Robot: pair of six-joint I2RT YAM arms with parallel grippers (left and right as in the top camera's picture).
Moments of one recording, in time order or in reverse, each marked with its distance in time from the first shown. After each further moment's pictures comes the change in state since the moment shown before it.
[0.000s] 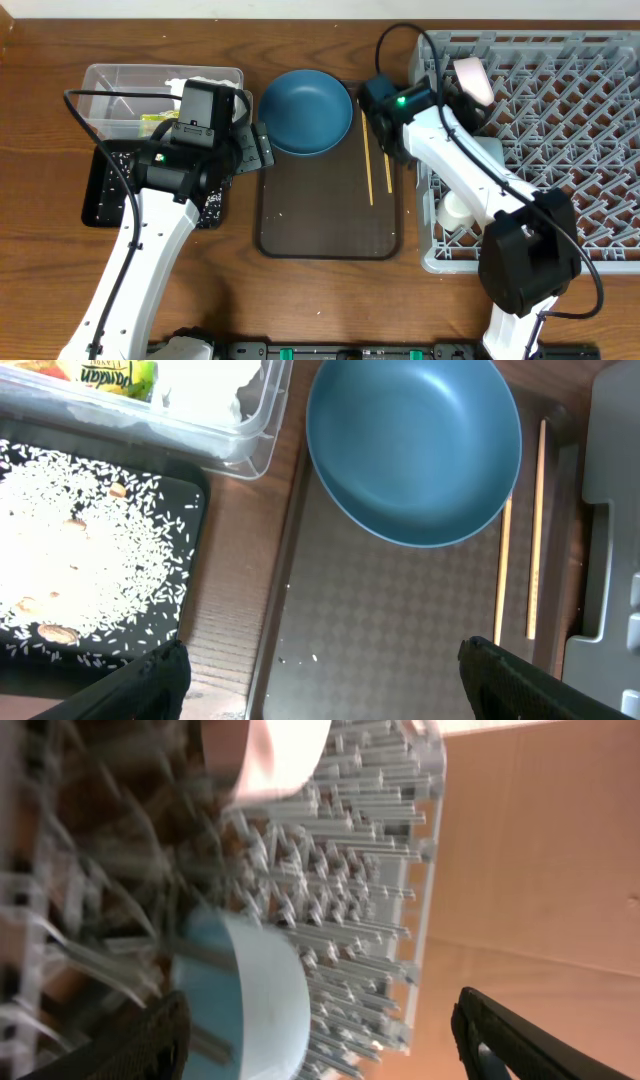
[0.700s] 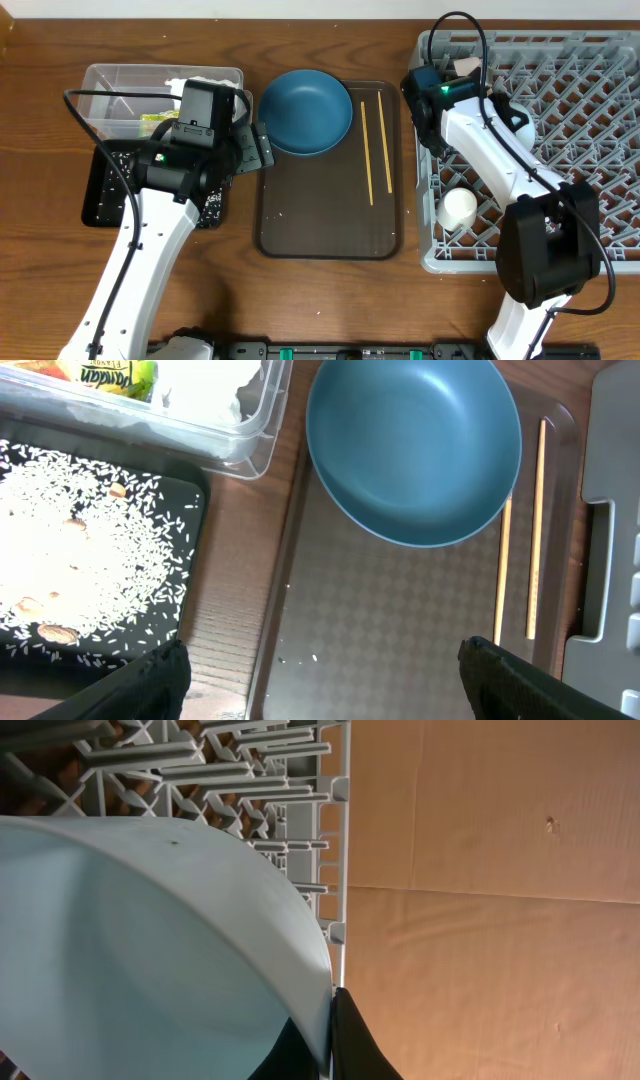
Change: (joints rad) left arm 0.000 0.000 0.000 0.000 0.000 0.000; right arm -0.169 -0.005 -0.111 0.015 0.220 0.009
